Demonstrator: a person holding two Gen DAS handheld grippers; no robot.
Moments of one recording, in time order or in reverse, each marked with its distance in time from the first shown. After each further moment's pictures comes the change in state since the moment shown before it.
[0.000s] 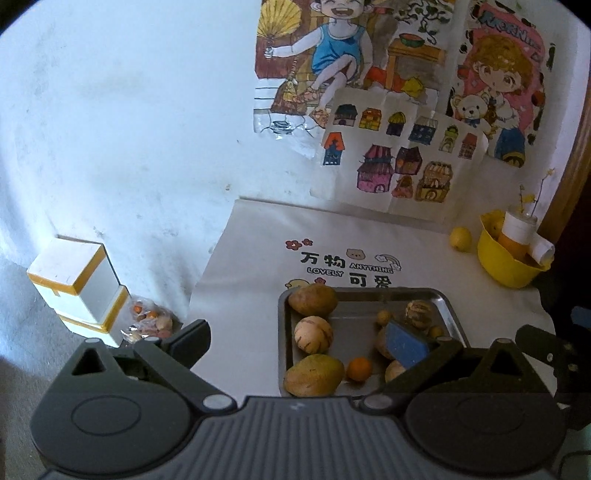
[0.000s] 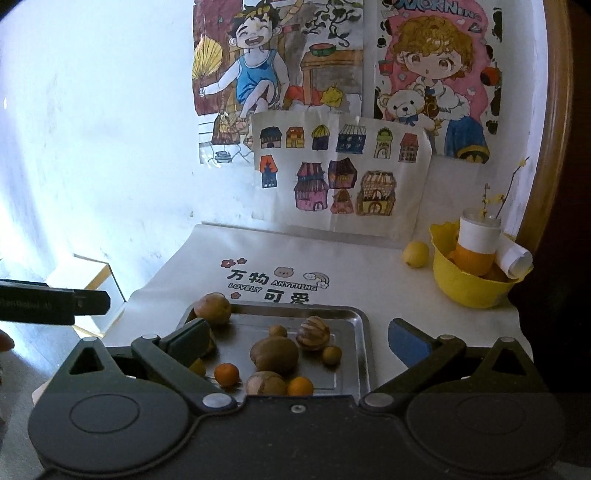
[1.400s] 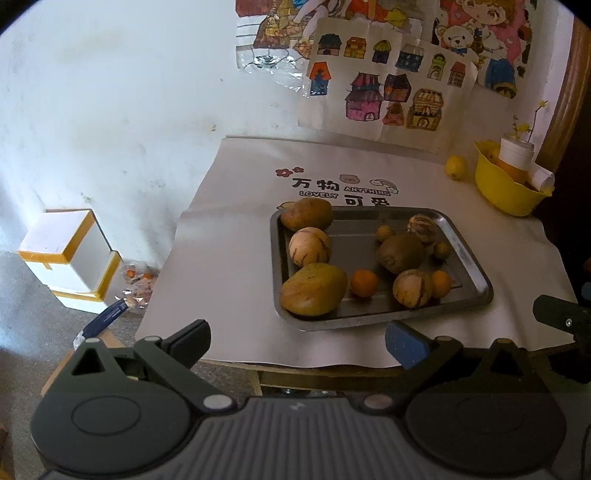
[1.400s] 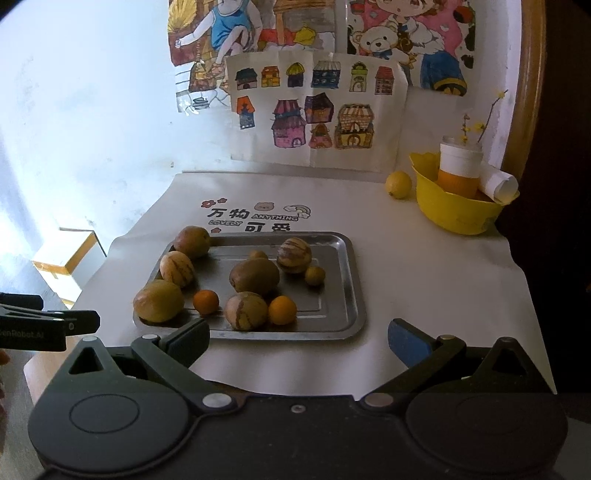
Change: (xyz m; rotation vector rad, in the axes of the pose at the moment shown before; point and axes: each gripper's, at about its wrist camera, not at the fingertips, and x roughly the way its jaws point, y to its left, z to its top) left arm 0.023 0.001 -0.071 0.059 0.125 -0.013; right arm 0.006 -0.011 -0.065 0.051 0.121 -0.044
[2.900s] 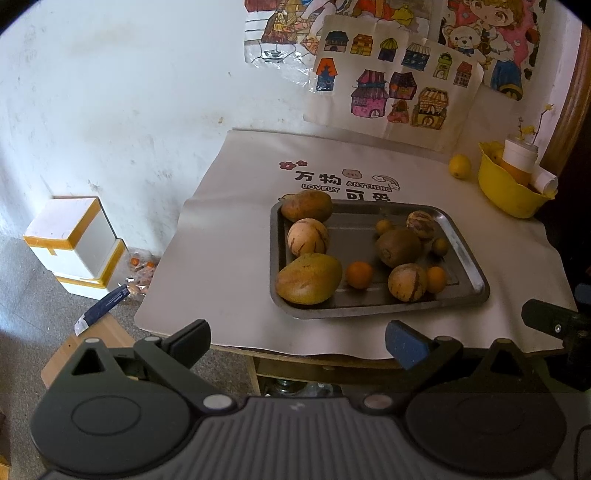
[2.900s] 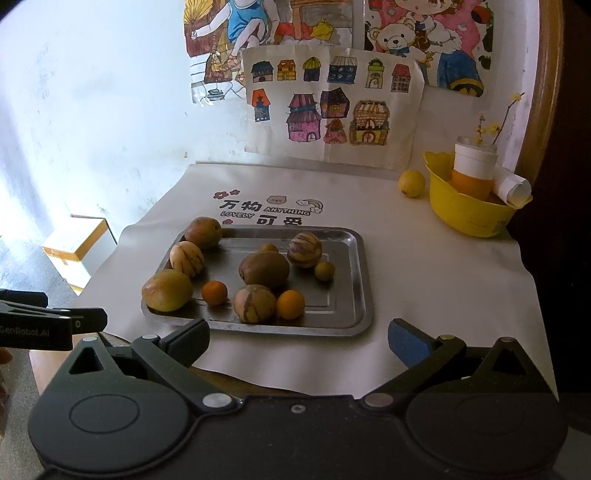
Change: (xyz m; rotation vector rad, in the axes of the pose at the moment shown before) left arm -0.007 -0.010 -0.006 -0.038 0.016 0.014; right arm 0.000 0.000 -0.002 -0.038 0.019 0.034
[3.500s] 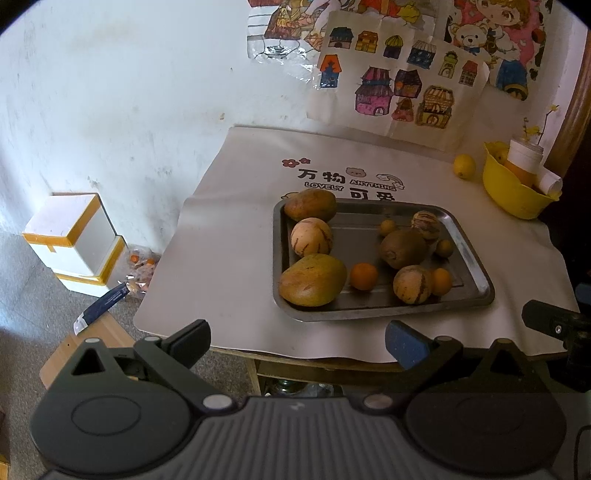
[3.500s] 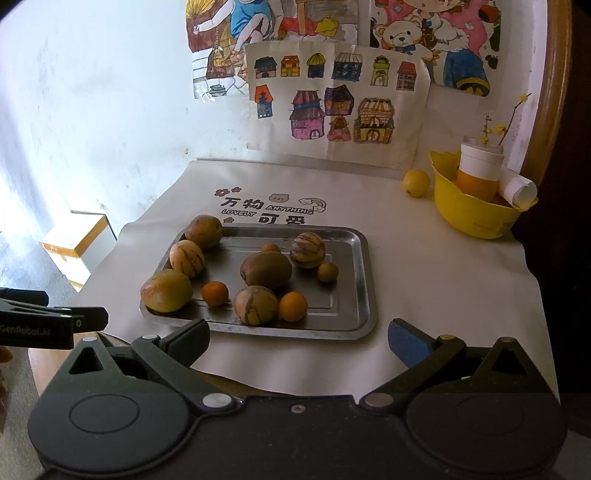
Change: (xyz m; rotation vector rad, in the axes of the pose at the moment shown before) left arm 0.007 0.004 0.004 -0.010 0.012 0.002; right arm 0.010 0.002 0.006 -0.013 0.014 0.004
